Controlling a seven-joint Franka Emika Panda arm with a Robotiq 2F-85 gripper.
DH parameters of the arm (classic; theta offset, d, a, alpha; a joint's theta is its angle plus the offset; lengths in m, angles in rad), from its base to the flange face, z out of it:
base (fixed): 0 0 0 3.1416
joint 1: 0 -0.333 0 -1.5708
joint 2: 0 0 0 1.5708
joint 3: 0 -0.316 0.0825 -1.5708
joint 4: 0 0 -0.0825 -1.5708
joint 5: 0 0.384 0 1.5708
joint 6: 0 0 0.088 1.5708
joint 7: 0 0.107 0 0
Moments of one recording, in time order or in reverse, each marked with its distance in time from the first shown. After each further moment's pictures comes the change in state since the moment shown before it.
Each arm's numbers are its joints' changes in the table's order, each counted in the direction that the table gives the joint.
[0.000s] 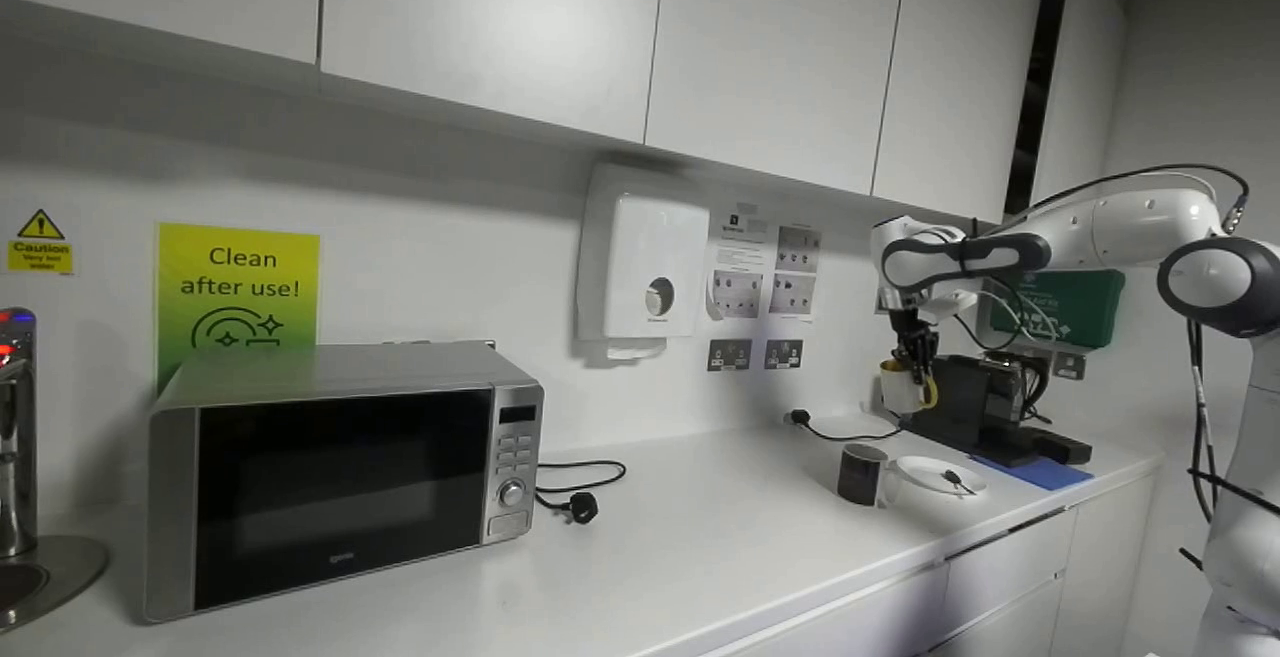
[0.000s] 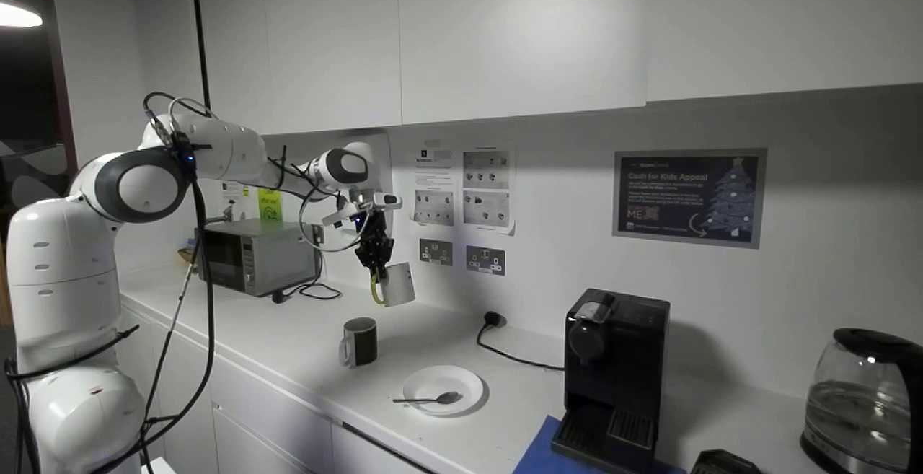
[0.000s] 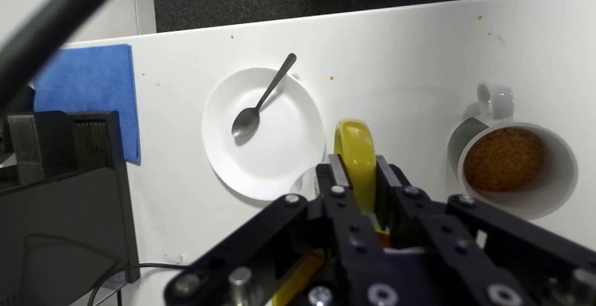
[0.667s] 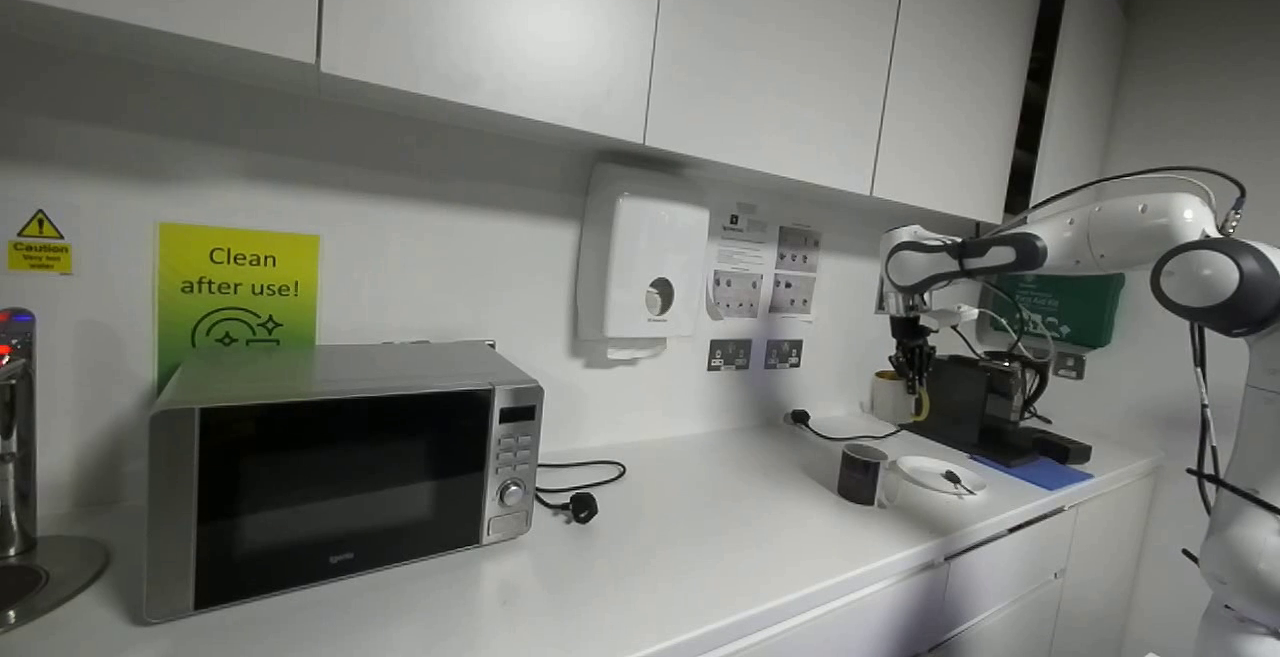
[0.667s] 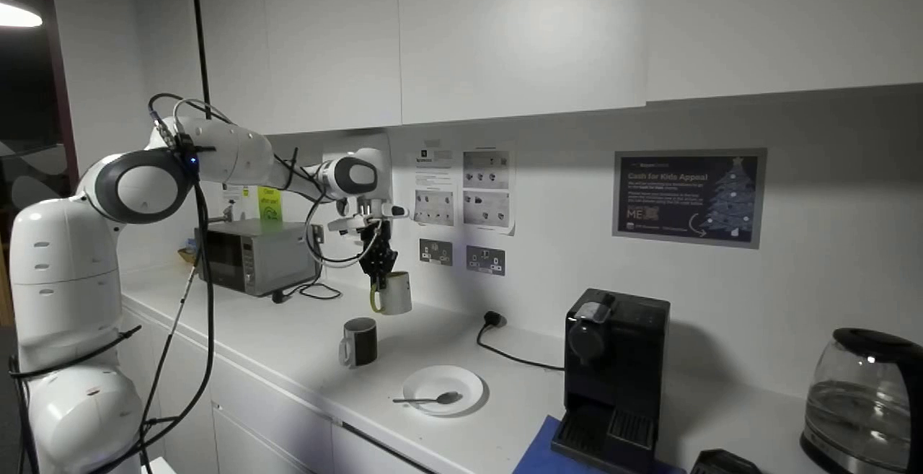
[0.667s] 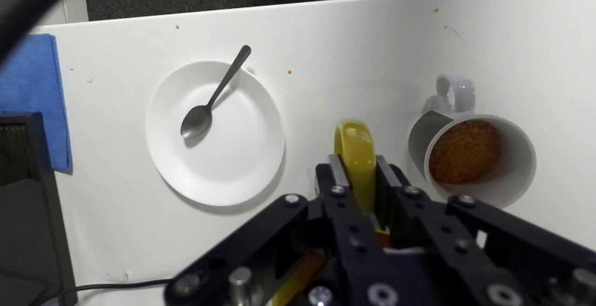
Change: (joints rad) arm 0.031 -0.013 0.026 -0.030 0.148 0.065 -0.073
